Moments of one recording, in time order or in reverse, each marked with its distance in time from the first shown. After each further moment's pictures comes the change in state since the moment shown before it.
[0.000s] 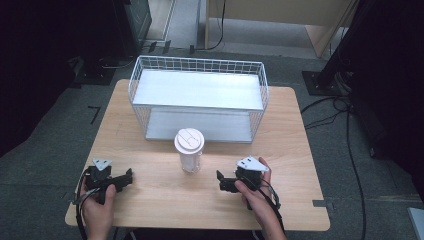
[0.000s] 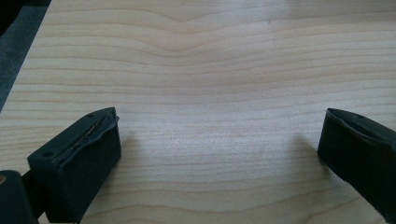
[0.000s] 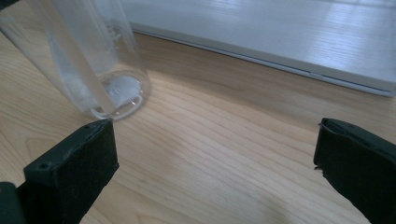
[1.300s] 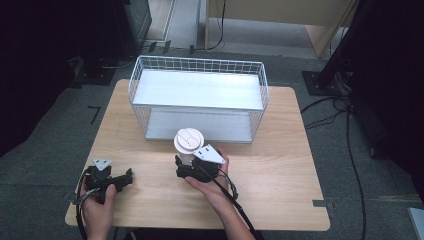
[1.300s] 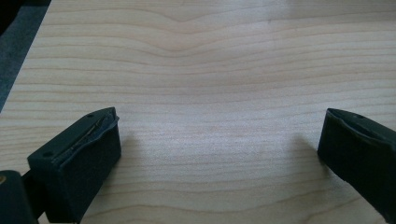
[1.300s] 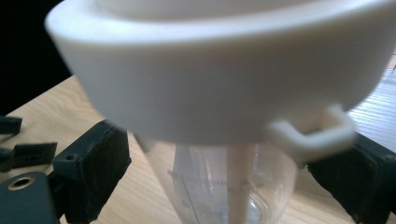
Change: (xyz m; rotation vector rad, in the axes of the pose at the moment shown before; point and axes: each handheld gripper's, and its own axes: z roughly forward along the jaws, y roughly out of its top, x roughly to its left) left arm 0.000 0.000 0.000 0.001 0.000 0.001; right arm 0.100 0.051 0.050 -0.175 0.055 0.004
